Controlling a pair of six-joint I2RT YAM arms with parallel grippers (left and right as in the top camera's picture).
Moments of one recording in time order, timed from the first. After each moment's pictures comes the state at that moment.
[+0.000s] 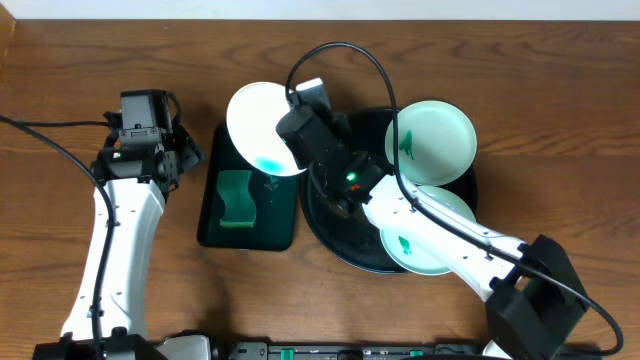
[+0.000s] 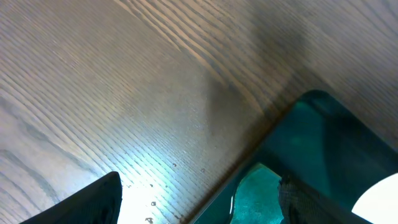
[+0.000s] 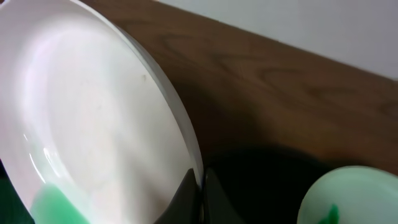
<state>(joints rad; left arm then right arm) 0.09 1.40 1.13 -0.81 -0.23 -0.51 0.84 1.81 1.41 -0.30 0.51 0.25</state>
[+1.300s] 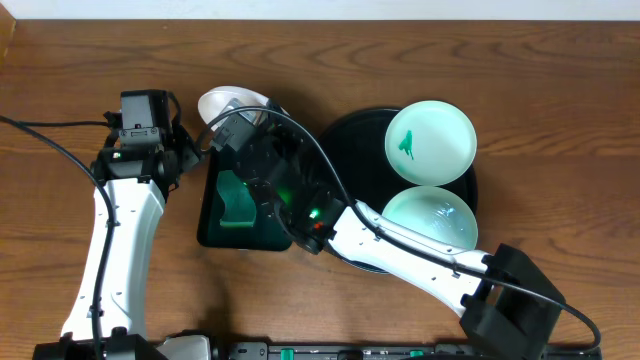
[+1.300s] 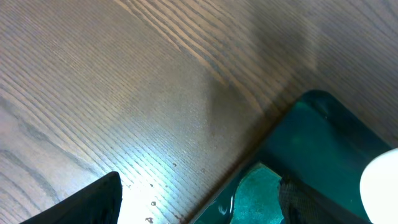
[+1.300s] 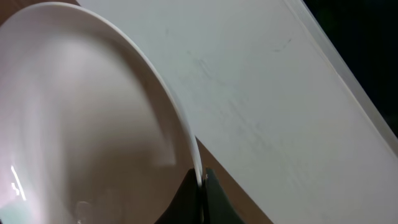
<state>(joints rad) 0.09 1.40 1.13 -0.81 -0.24 -0.51 1.02 1.86 1.41 0.13 0.81 -0.53</state>
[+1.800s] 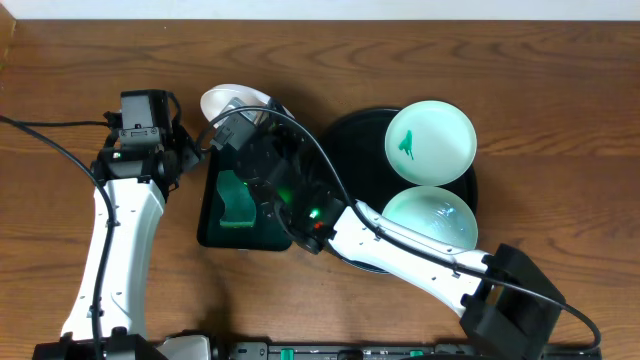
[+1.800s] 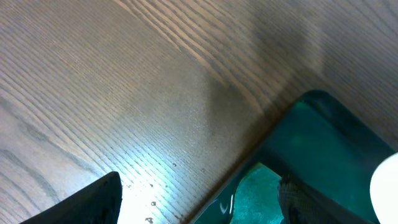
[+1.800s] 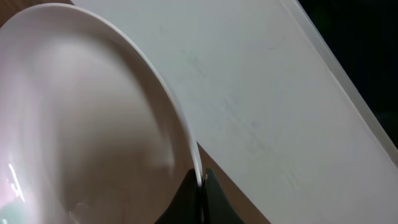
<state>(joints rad) 0.09 1.40 1.13 -0.81 -0.23 -0.51 1.02 1.86 1.41 0.14 0.84 -0.55</state>
